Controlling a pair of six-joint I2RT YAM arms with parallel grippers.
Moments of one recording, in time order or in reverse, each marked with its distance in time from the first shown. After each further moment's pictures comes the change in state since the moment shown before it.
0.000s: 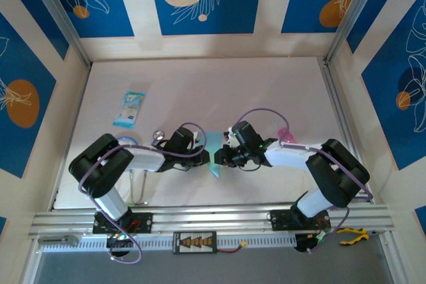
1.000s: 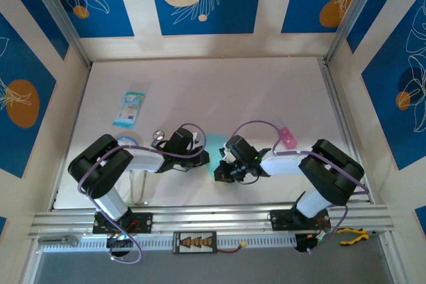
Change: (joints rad) left arm 0.000 -0.007 -0.010 0.005 0.000 -0.007; right arm 0.119 0.018 -0.086 0.006 0.003 0.037
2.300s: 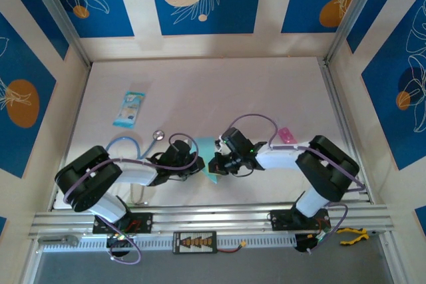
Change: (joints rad) left arm -0.100 -0.140 -0.156 0.068 -0.219 -0.248; right arm -0.020 0.079 0.122 0.018 -0.008 0.024
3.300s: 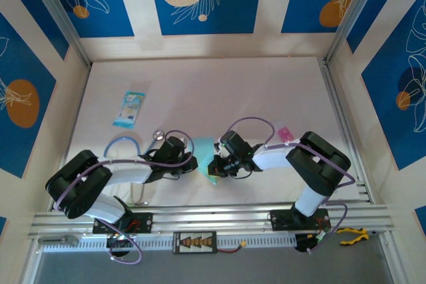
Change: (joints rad) left arm 0.099 -0.077 0.008 -0.181 0.030 0.212; right arm -0.002 0.057 -0.036 0.069 0.005 -0.003
